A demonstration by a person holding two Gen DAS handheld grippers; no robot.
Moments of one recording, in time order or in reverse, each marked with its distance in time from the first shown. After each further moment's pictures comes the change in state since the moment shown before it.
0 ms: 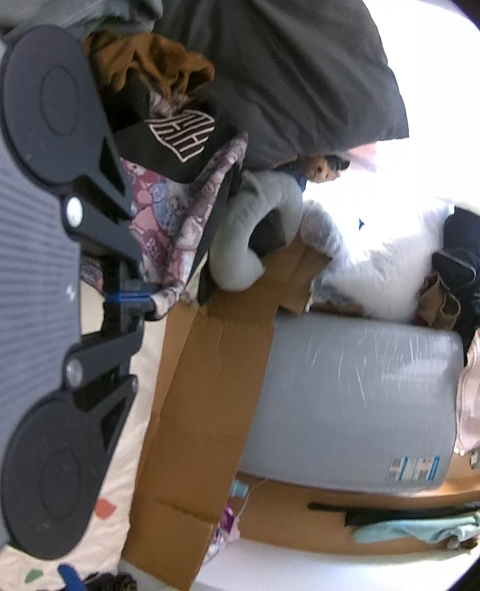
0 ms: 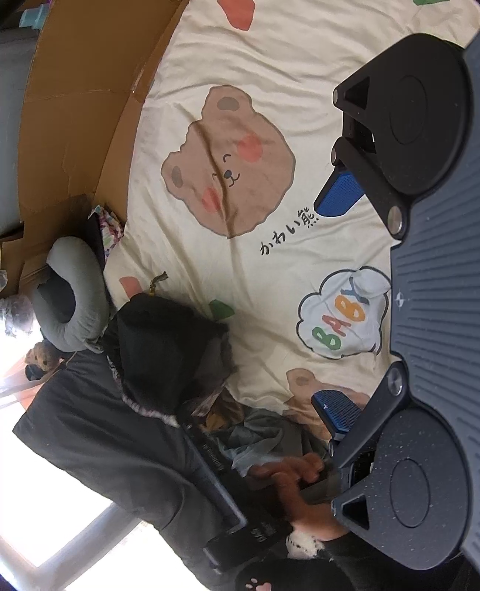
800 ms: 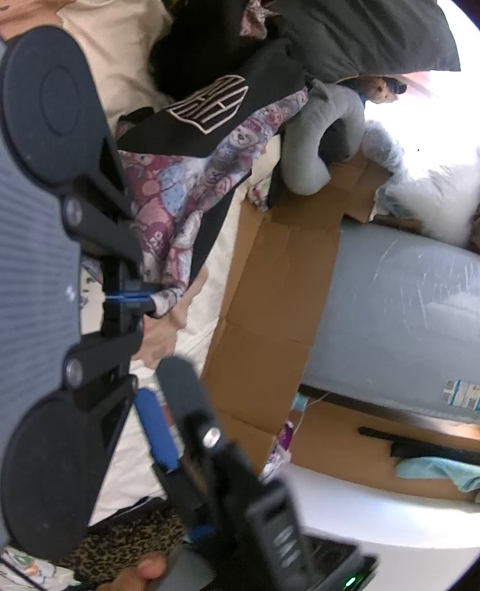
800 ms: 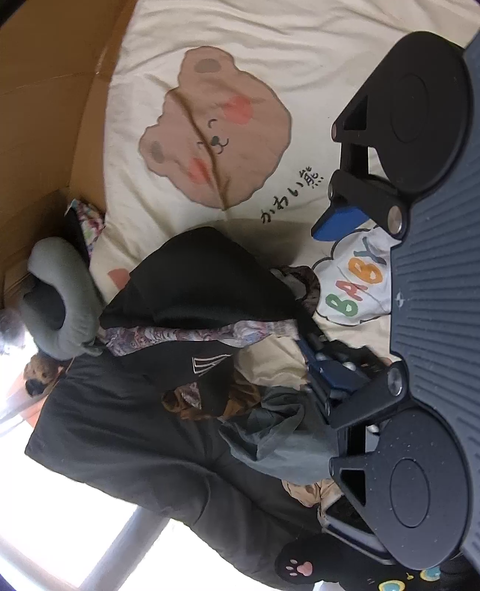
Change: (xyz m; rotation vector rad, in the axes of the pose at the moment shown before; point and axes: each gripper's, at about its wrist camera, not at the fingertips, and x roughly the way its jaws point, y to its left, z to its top) left arm -0.010 -0.075 -0.063 -0.010 0.149 -0.221; right arm 0.041 -0.004 0.023 0.143 0.048 0.080
